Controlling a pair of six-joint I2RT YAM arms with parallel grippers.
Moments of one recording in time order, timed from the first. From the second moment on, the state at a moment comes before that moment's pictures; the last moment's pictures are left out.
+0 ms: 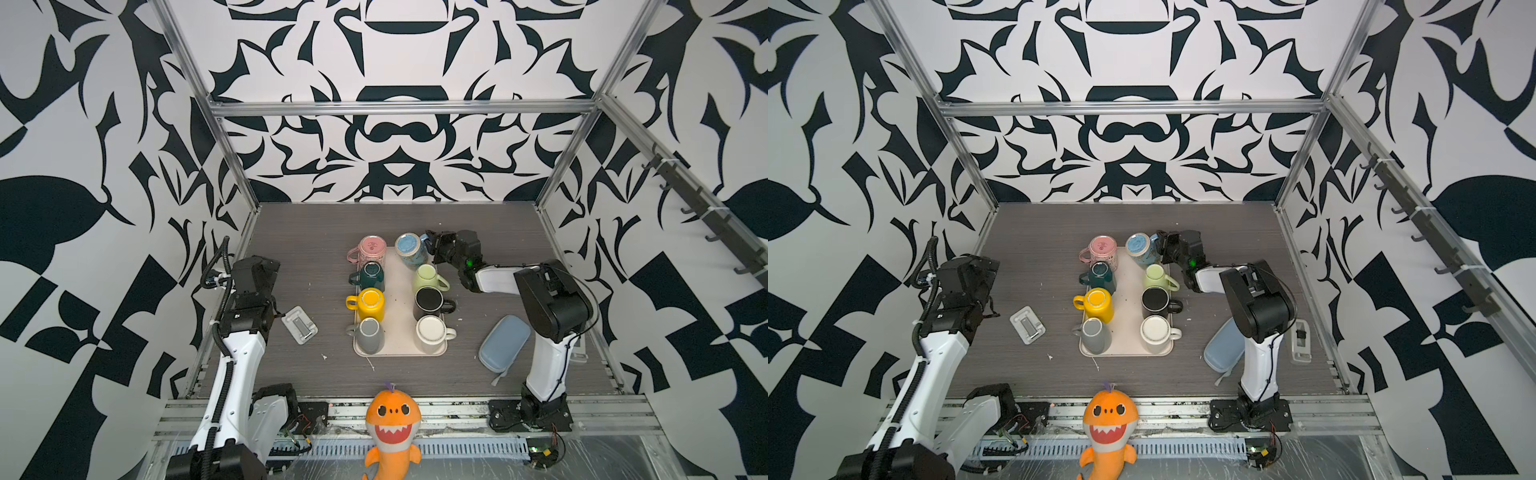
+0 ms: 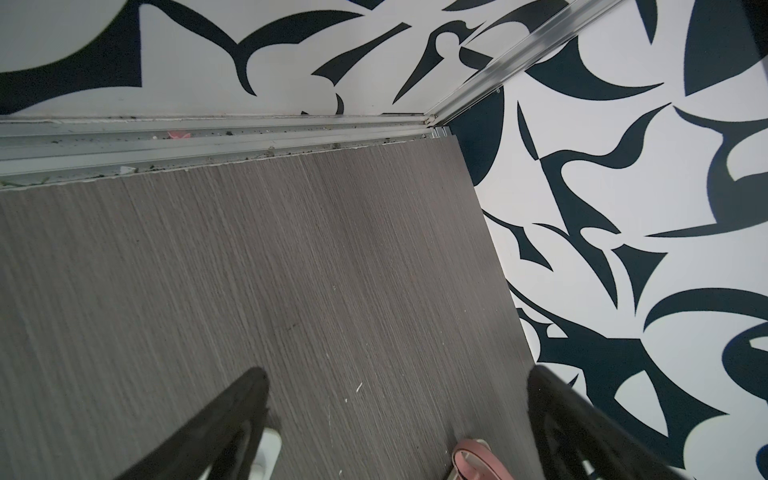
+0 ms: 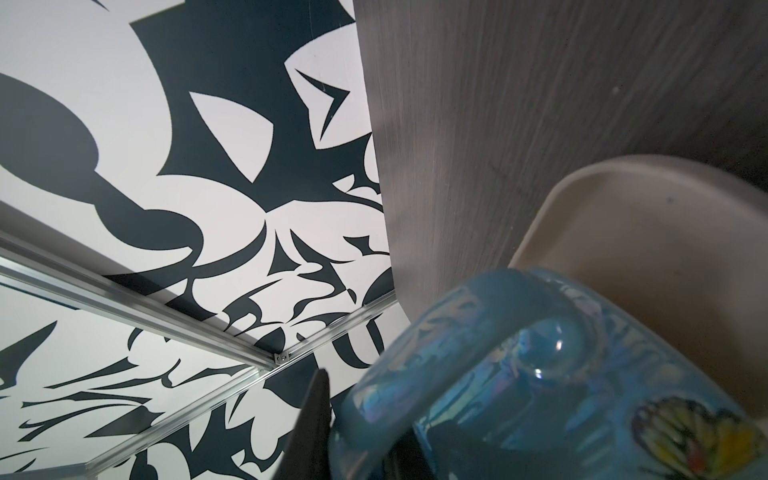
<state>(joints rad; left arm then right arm) 0.11 0.90 0.70 -0.36 -0.26 -1.08 0.36 1.94 1.00 0.69 -0.24 1.88</state>
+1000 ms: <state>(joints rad) 0.11 0.90 0.70 -0.36 -0.26 -1.08 0.37 2.02 0.93 0.97 -0.23 2.01</state>
